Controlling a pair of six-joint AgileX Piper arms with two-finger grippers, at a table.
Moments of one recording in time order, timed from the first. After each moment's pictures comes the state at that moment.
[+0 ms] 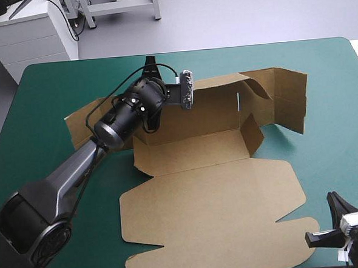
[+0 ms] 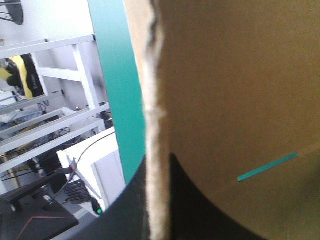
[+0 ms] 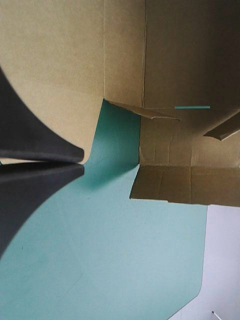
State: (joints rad) left arm -0.73 1.80 -1.77 0.59 1.01 0.79; right arm -0.03 -0.01 -0.40 0.17 0.74 -0.22
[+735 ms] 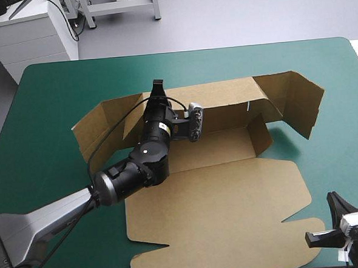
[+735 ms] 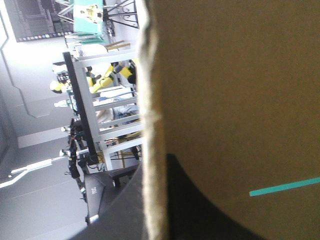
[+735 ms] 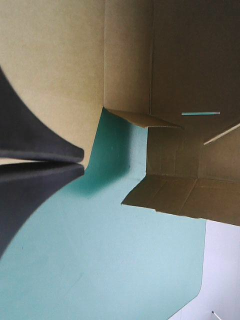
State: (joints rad) left arm -0.93 1.58 -1.22 1.37 0.79 0.01; right arm -0.03 -0.01 -0.40 0.17 0.74 -0.22
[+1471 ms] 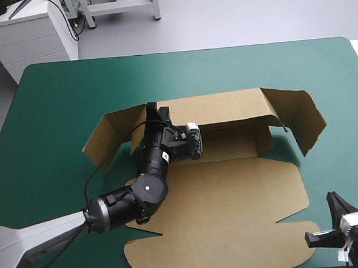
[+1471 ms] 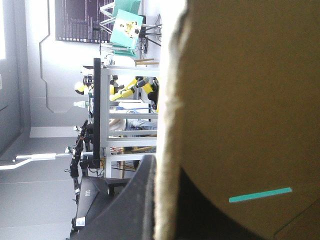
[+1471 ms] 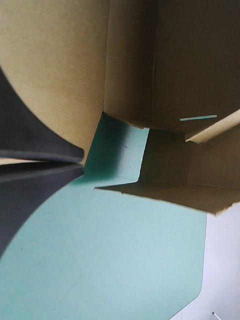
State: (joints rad) left arm -1.03 1.50 -0.98 1.69 0.84 -0.54; right arm -0.03 -0.01 -0.40 0.17 0.74 -0.22
